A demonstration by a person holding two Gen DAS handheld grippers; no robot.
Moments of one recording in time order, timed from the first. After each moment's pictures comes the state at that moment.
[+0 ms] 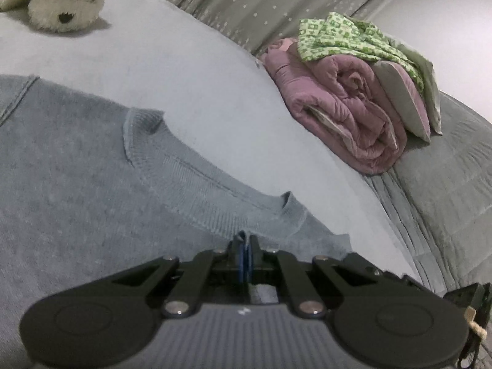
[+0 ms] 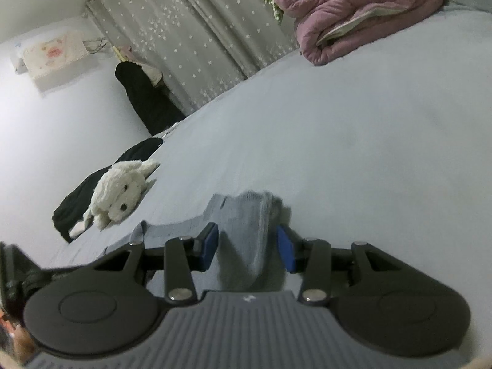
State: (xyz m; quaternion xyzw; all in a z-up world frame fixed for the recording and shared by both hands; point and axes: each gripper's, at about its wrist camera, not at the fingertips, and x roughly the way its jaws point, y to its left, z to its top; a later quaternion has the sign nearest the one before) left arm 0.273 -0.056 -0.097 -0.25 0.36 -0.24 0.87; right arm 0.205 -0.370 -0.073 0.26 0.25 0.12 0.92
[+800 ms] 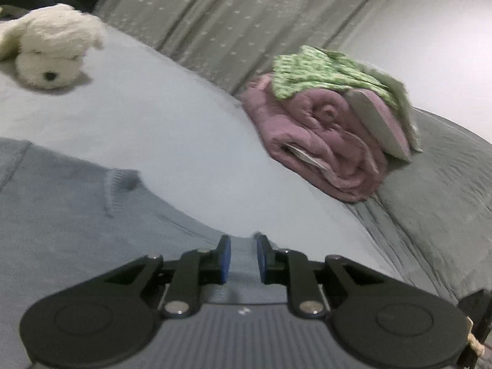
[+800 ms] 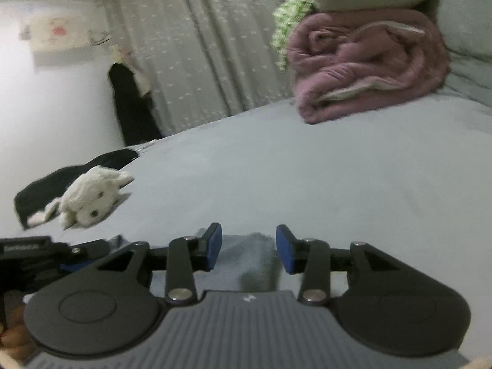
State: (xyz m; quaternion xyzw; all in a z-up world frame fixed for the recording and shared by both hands) left arm 0.257 -0.057 -0.066 -0.24 0.28 -0.26 0.89; right arm 0.185 -0.345 -0.045 0.15 0.19 0.06 0.97
